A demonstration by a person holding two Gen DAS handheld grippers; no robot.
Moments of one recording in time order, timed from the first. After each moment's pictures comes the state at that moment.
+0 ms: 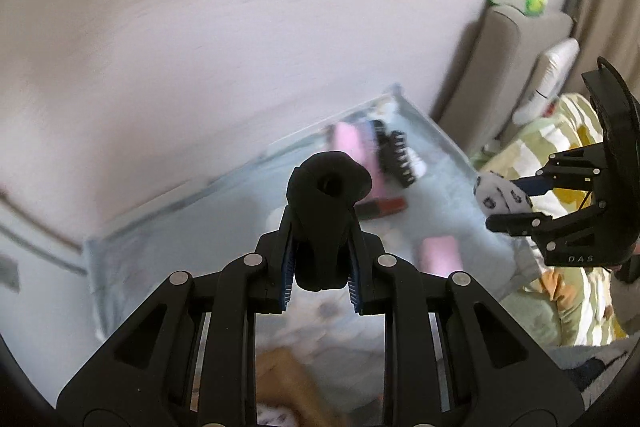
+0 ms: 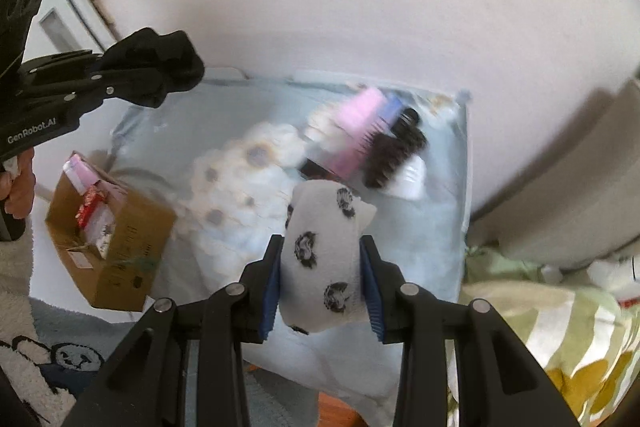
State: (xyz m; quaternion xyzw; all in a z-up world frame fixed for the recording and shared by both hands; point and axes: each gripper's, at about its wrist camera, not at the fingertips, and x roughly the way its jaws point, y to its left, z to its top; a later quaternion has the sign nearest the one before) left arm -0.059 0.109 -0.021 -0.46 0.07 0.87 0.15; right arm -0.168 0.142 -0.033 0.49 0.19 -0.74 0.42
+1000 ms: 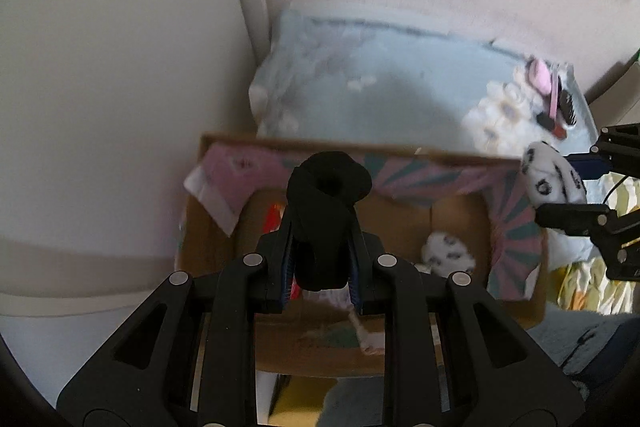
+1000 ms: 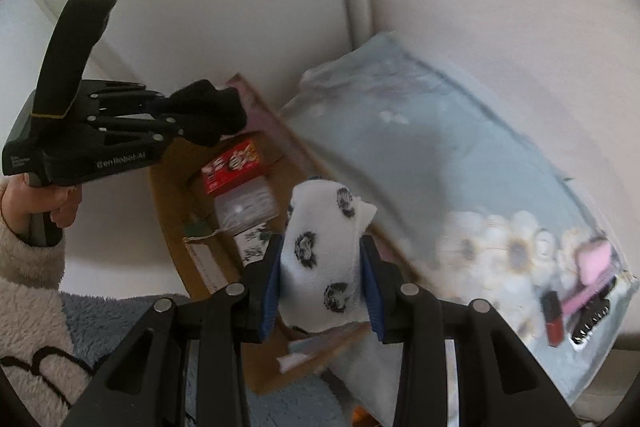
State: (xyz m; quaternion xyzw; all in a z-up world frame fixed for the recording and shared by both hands) left arm 0.088 -0.143 -0.103 -0.56 -0.07 0.82 -0.09; right arm 0.022 -0.072 -0.053 0.46 0.32 -0.56 0.61
